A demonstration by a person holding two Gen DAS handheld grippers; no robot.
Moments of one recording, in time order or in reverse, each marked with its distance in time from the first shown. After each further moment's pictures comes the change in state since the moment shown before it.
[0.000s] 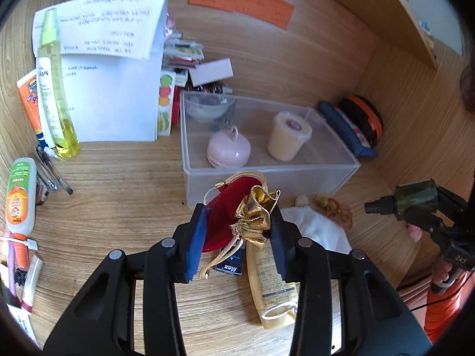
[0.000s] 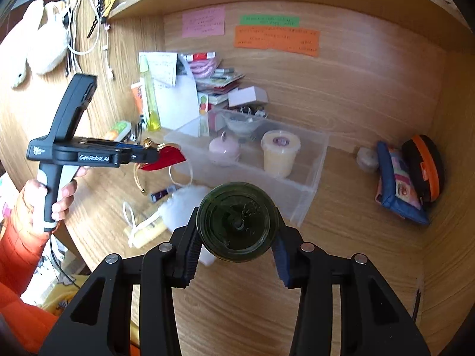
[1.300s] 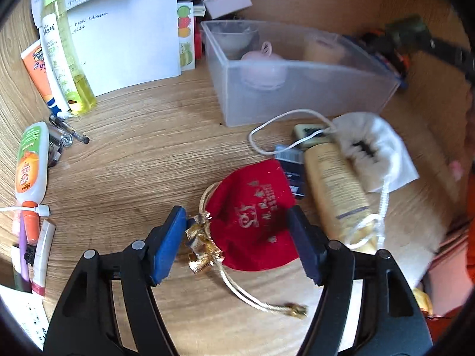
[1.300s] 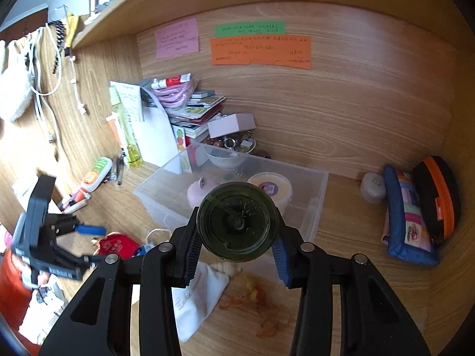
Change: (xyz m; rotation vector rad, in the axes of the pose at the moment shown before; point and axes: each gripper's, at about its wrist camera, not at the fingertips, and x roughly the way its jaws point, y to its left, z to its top) left arm 0.031 0.025 -0.058 0.137 0.210 0.160; right arm 0.055 -0.038 0.066 0.062 -0.023 0.009
